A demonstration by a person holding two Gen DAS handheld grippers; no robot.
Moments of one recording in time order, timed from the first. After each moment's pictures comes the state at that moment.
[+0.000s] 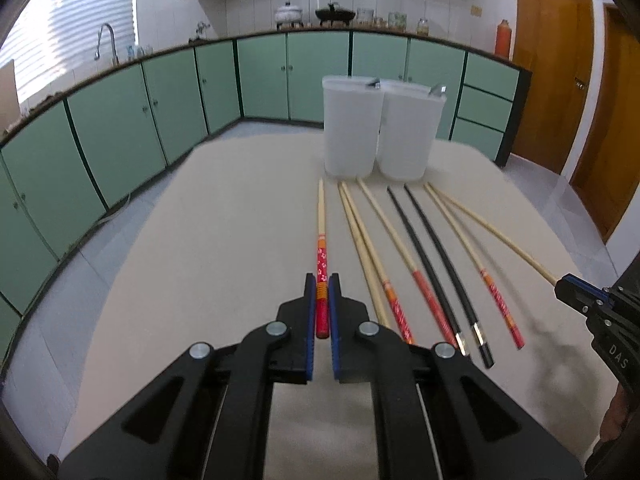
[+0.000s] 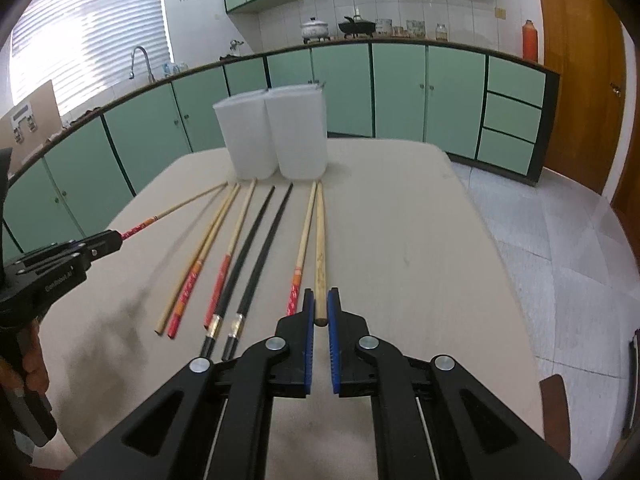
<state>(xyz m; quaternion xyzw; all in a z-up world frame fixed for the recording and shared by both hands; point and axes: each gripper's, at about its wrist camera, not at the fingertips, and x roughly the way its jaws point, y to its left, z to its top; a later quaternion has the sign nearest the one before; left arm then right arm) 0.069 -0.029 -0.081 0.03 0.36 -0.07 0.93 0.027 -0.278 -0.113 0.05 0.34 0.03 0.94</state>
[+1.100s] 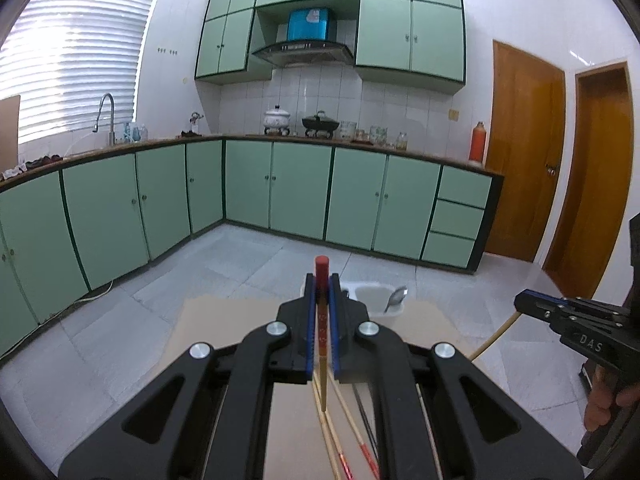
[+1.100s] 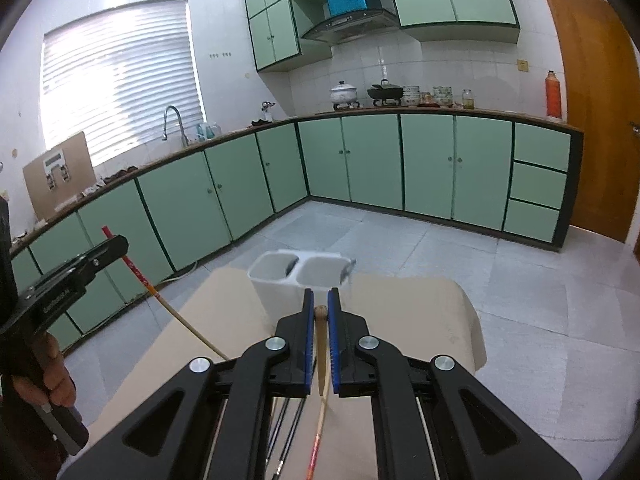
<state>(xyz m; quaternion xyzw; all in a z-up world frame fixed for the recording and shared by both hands) 0.105 -0.041 0.087 -0.02 0.18 -0.12 0.98 0.100 -0.302 0.053 0.06 0.25 0.10 0.96</state>
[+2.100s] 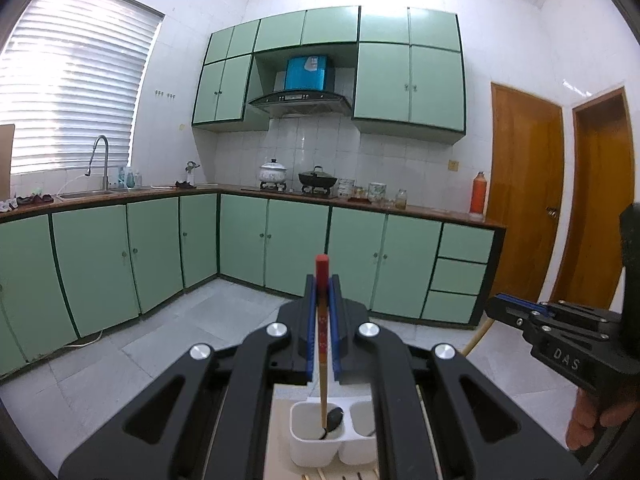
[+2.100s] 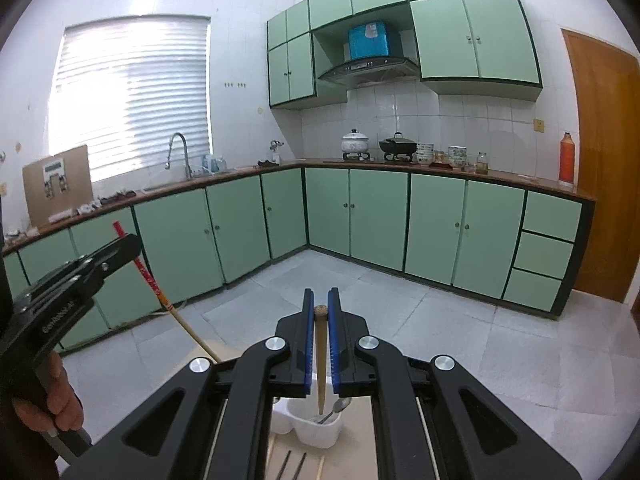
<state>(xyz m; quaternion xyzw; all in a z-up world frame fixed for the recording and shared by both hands) 0.191 -0.076 0.152 -0.03 0.10 -0.12 0.99 0.195 -0.282 0.130 0.01 0.17 0.09 0.98</state>
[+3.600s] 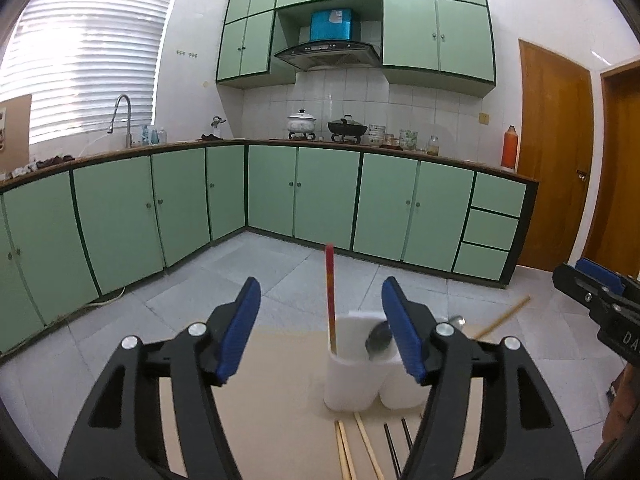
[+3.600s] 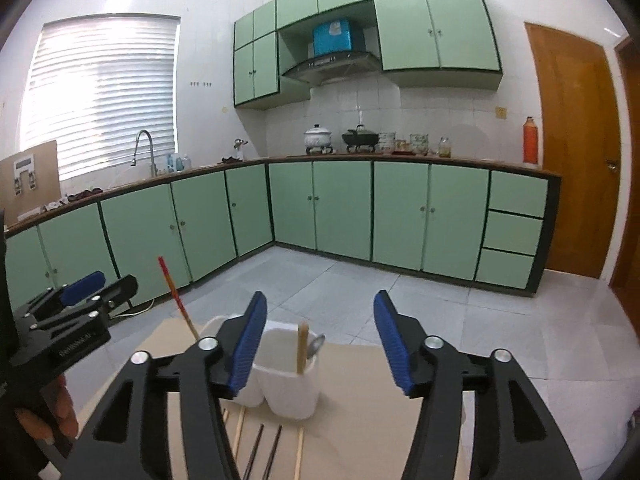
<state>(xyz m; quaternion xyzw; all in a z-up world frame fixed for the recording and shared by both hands) 0.187 -0.043 0.045 -0.02 0.17 -0.07 0.98 0.156 -0.288 0.039 0.03 0.16 0.02 0.99</state>
